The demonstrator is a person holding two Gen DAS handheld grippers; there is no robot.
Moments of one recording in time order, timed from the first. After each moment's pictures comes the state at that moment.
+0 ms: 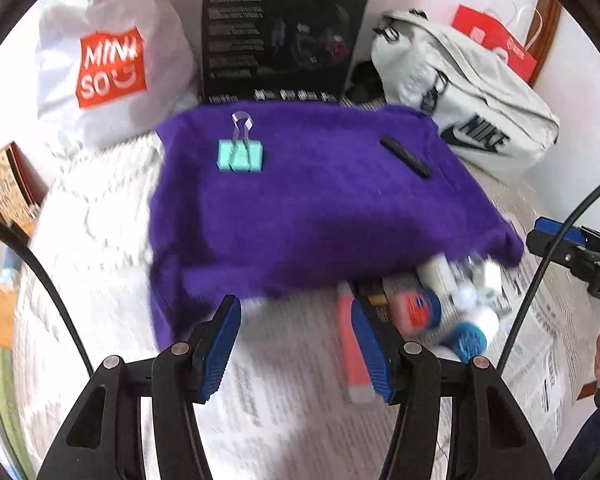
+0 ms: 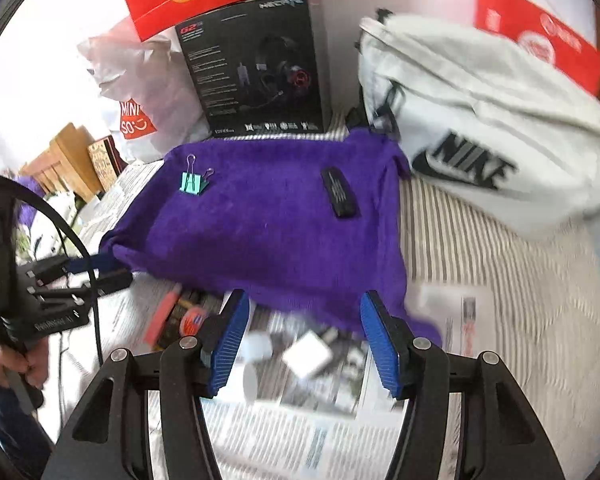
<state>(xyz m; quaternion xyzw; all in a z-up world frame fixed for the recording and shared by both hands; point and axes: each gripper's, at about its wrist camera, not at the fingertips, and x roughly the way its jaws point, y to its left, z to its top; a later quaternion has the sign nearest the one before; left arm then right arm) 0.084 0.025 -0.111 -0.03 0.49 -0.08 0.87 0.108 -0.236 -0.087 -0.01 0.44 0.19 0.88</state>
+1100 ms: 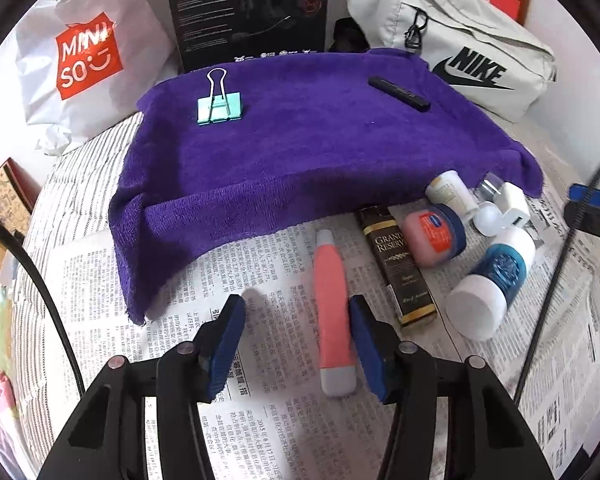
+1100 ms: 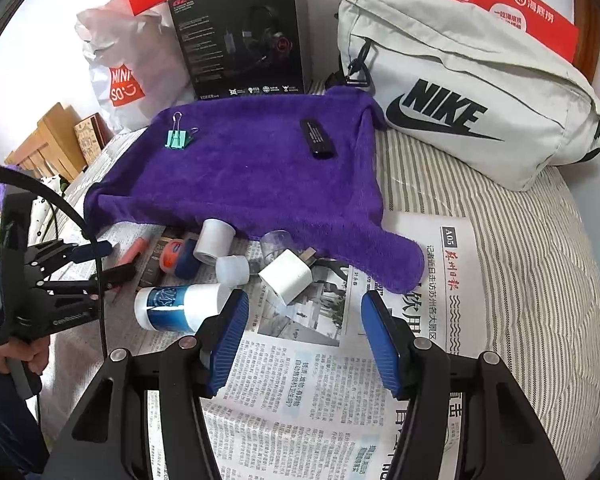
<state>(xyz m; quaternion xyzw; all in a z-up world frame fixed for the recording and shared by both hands) 0.065 0.011 -0.142 0.05 0.50 -0.08 0.86 0.072 -0.254 -0.113 -0.03 0.46 0.16 0.87</state>
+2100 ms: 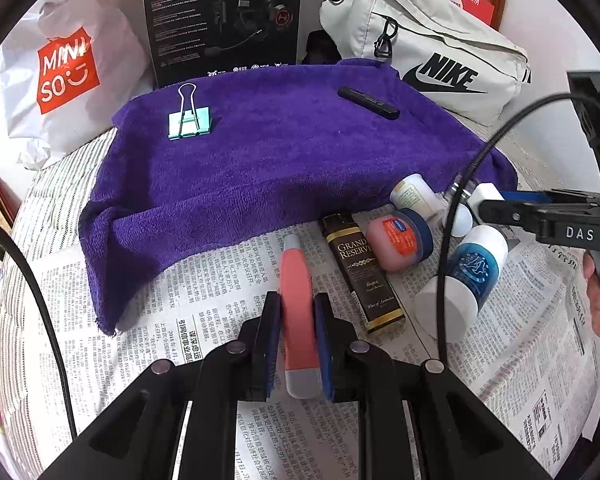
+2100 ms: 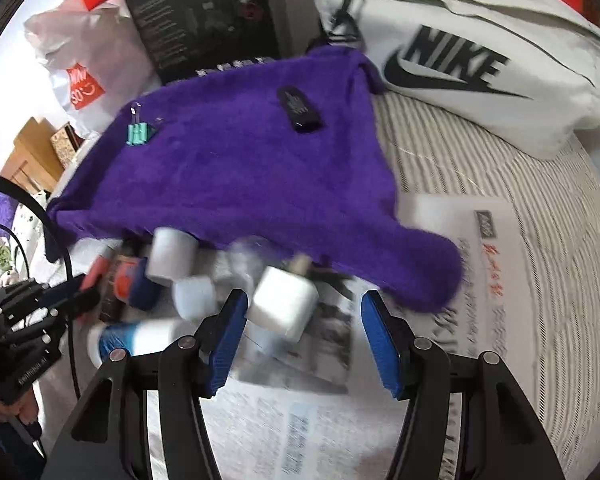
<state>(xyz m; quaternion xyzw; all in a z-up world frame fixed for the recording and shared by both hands) 0.061 0.003 -0.141 0.04 0.48 -0.12 0.87 0.113 -0.246 -0.157 0.00 0.50 0.13 0.86</state>
